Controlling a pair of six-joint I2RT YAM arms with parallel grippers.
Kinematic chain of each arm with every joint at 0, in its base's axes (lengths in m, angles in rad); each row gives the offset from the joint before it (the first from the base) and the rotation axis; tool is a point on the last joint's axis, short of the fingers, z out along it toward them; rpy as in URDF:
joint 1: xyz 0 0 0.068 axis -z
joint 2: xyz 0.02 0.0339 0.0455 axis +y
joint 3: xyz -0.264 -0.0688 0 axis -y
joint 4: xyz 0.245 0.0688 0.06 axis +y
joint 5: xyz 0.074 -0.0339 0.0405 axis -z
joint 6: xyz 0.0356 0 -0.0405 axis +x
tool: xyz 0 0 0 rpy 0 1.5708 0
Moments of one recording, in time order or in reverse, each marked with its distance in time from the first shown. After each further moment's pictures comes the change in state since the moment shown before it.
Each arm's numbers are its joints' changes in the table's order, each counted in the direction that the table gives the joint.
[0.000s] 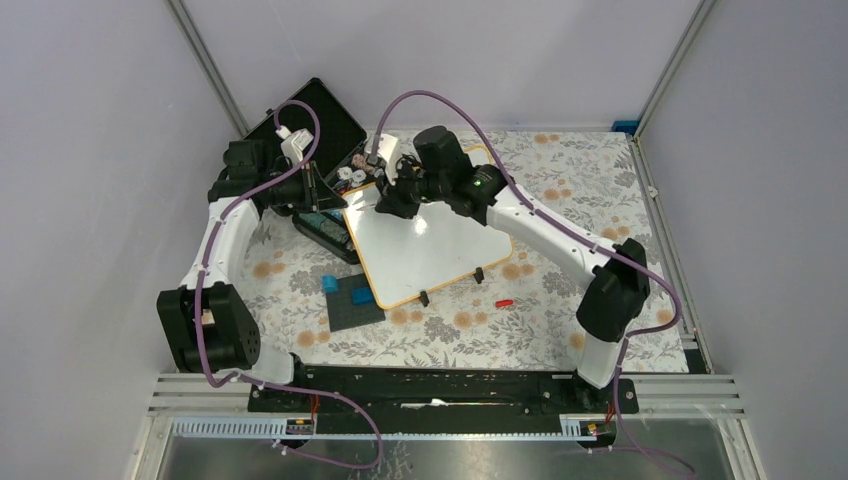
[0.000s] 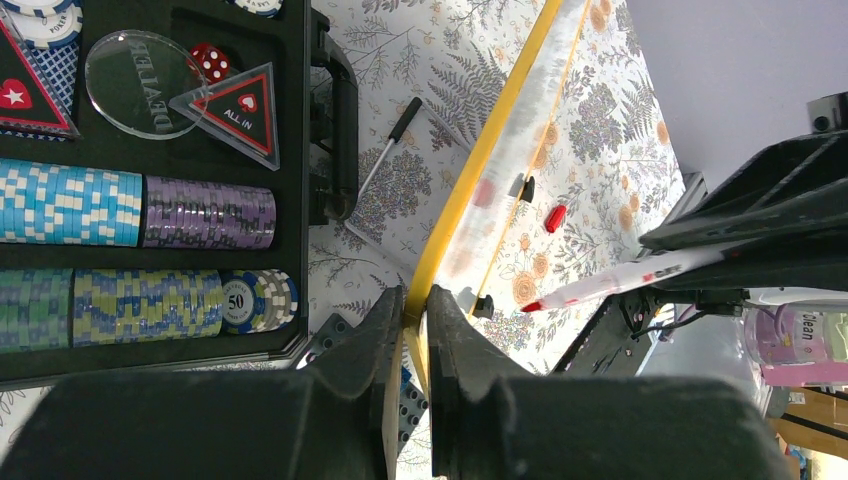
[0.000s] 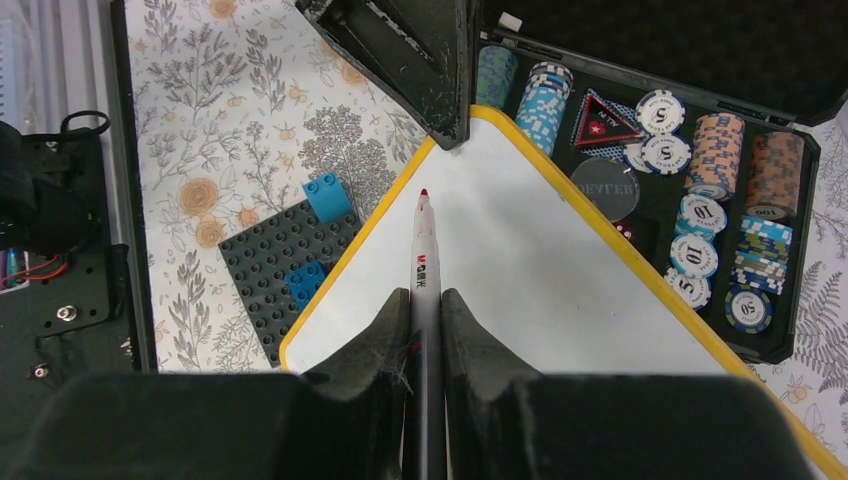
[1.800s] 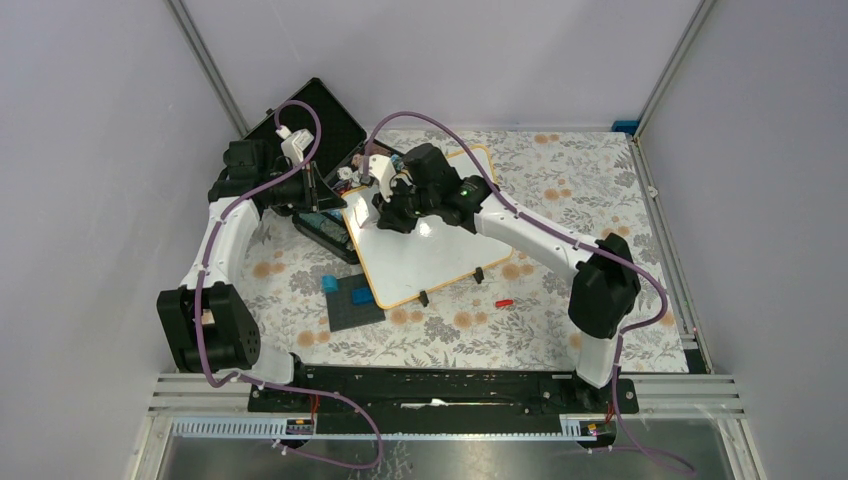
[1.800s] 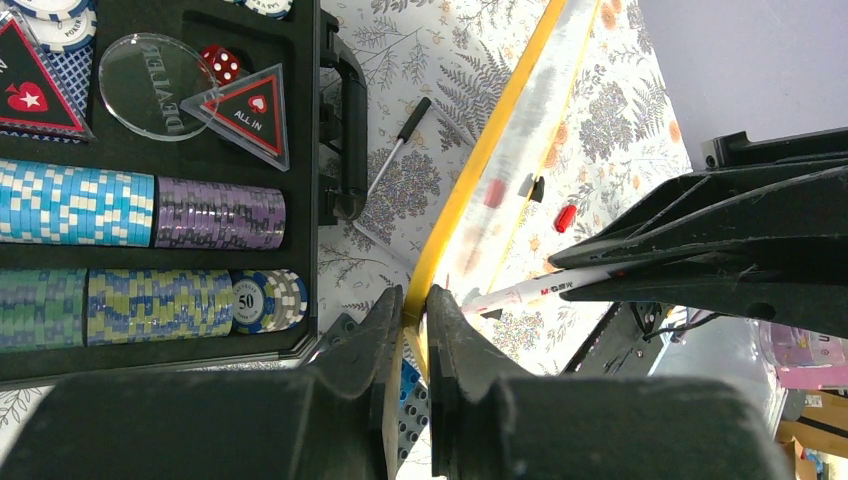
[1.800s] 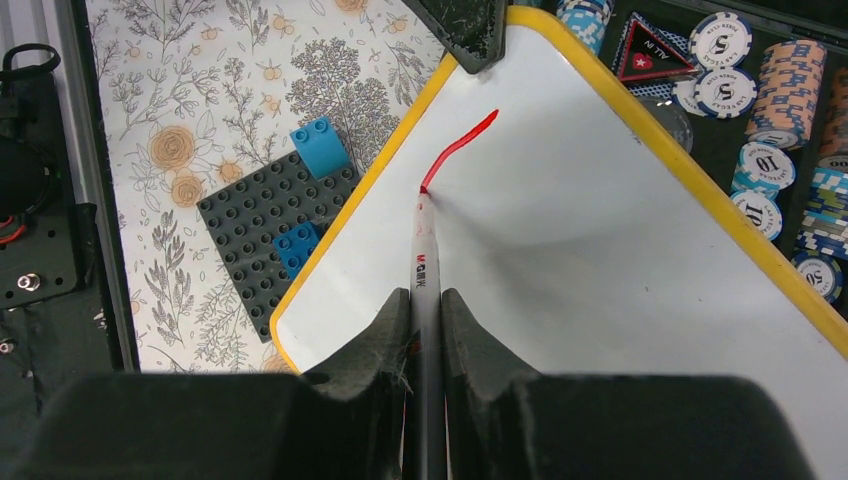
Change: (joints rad) left arm 0.000 0.000 0.000 0.000 -0.016 0.016; right arm -0.027 0.055 -0.062 -0.002 0.050 -0.024
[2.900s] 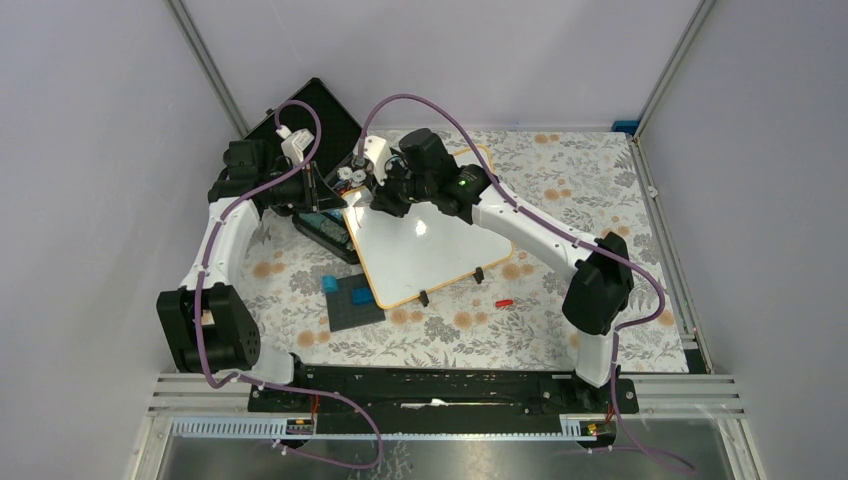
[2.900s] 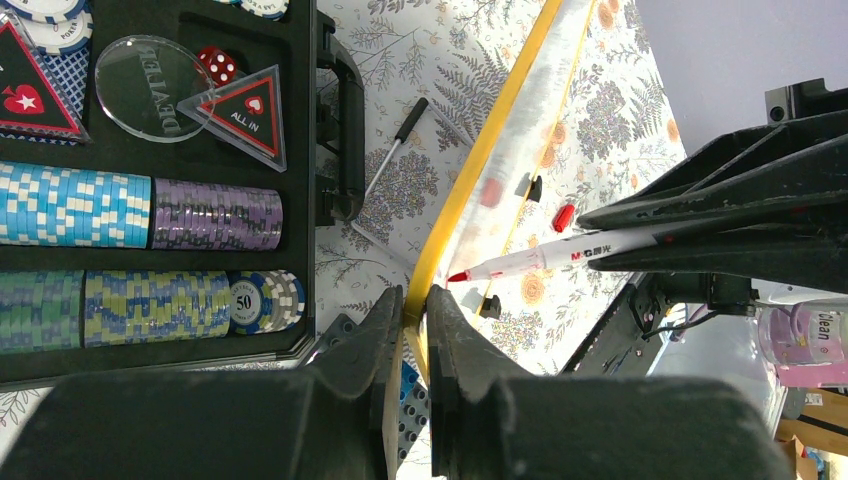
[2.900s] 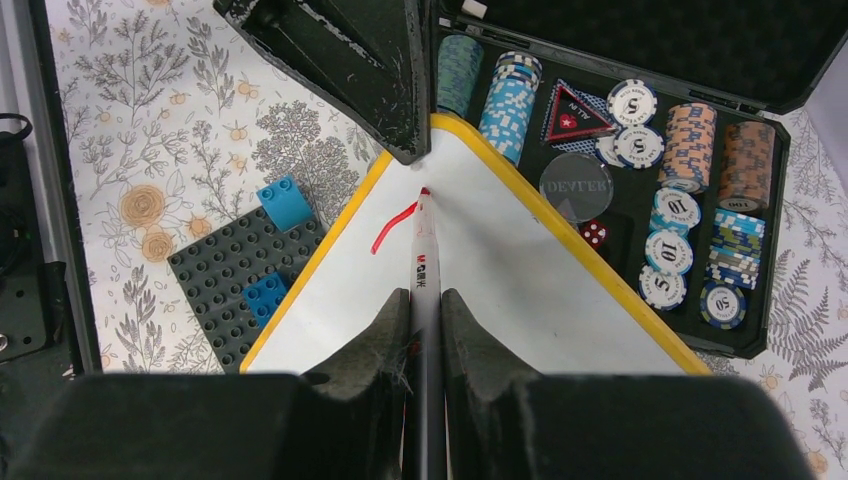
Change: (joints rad) left arm 0.000 -0.004 0.000 0.000 0.004 0.000; right arm 0.000 0.037 0.135 0.010 0.050 0.008
